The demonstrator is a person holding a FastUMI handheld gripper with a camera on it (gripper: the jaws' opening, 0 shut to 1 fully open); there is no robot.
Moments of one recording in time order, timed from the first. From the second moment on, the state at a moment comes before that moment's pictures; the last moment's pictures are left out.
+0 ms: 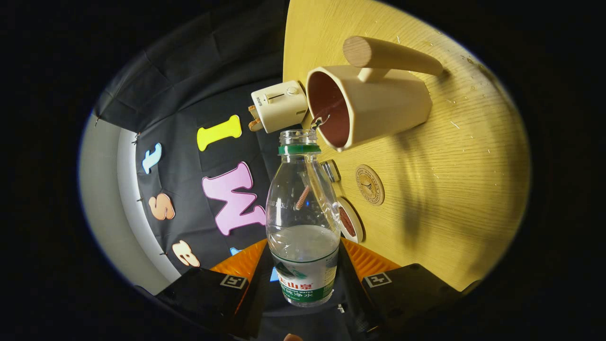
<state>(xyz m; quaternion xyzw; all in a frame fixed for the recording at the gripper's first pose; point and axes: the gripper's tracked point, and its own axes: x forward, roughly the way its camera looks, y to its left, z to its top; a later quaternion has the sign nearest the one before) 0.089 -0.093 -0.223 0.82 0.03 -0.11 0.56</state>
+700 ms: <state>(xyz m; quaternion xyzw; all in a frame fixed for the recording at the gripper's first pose) 0.087 -0.095 -0.218 0.82 0.02 -0.11 0.56</state>
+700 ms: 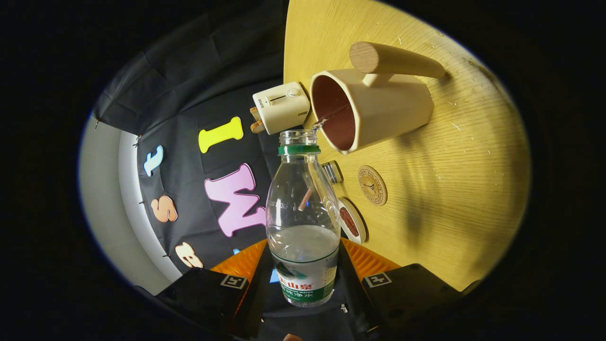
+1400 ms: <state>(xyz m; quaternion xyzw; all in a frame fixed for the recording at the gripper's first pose) 0.095 -0.097 -0.207 0.84 0.00 -0.11 0.53</state>
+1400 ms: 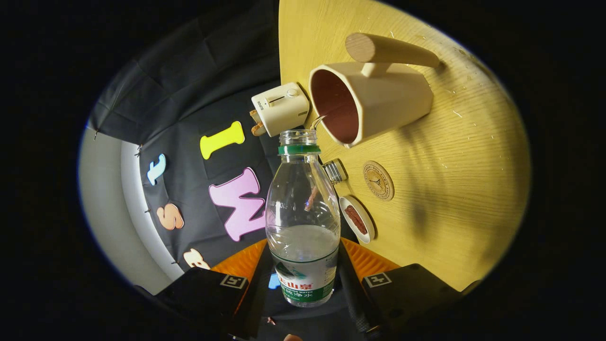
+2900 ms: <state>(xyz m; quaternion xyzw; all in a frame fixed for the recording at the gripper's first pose) 0.089 -0.117 -0.173 0.91 -0.02 -0.11 0.40</state>
